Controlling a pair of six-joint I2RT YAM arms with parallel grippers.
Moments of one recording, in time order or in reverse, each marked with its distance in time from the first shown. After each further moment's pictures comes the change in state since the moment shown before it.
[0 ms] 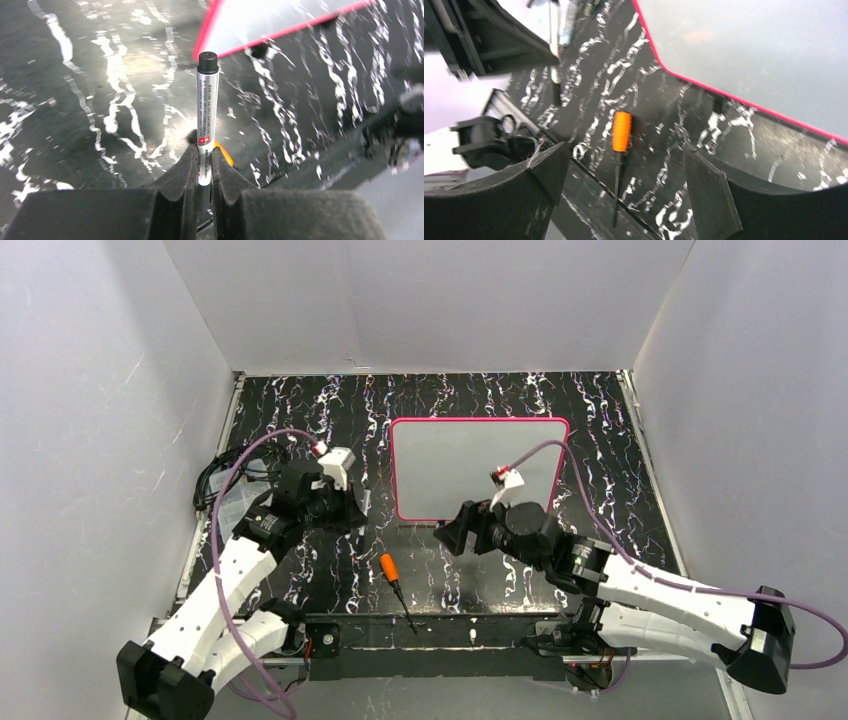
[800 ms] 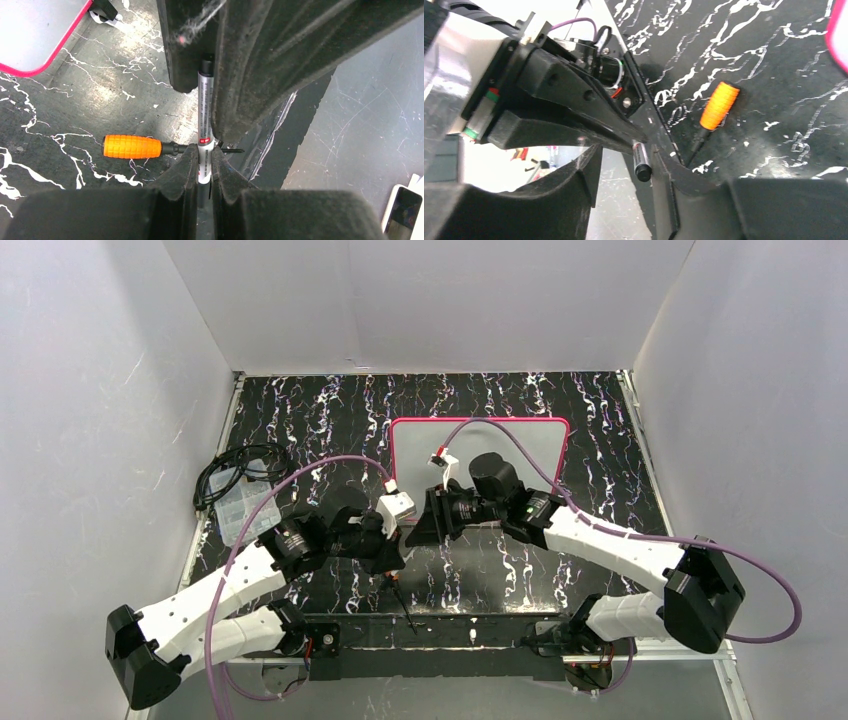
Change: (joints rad) left arm -0.472 -0.010 -0.021 0.045 0.133 0.222; right arm -0.228 0.455 0.294 0.072 -0.881 -0.056
